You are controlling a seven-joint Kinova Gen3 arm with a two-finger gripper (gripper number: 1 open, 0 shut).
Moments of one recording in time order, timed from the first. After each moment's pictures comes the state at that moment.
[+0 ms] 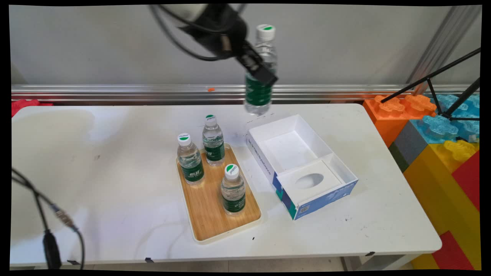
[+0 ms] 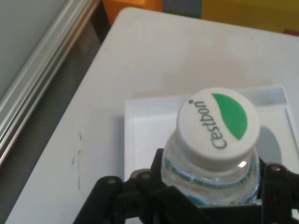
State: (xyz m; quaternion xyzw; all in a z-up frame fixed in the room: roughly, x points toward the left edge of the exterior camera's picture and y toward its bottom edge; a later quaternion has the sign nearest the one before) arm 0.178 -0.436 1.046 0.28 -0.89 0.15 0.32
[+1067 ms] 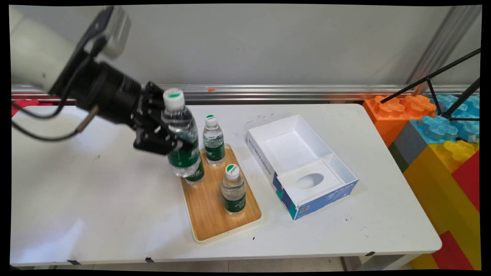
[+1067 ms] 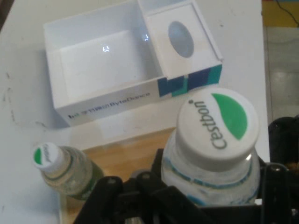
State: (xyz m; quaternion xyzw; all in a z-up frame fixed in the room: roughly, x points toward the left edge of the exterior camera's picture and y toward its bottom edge) arm 0.311 -0.318 0.991 0.18 -0.92 0.09 0.33
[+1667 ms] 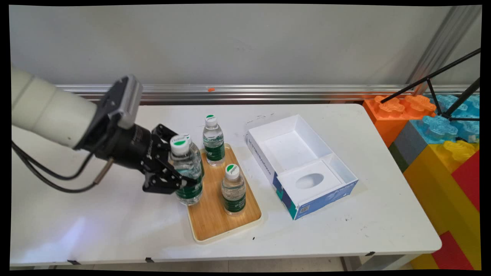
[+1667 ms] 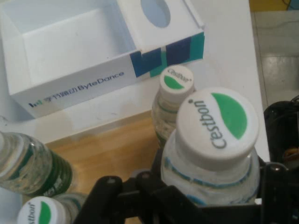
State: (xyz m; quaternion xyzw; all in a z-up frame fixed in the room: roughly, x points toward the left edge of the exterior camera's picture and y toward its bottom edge) arm 0.313 -0.301 0.906 0.14 -0.93 0.09 0.33
